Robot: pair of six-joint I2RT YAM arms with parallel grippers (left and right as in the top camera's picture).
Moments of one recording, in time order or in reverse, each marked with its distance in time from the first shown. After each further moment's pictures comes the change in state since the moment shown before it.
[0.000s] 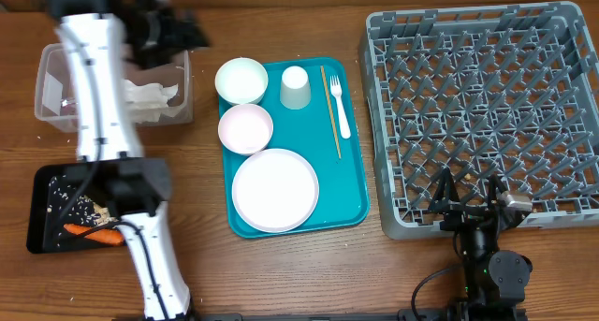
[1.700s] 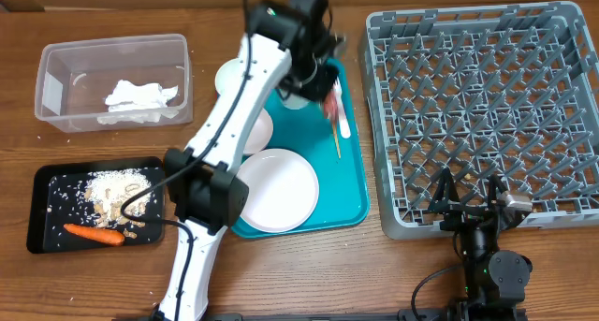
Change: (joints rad) left arm -0.515 -0.002 -0.192 0.142 -0.138 0.121; right arm 0.000 0.000 0.000 0.000 0.000 0.000
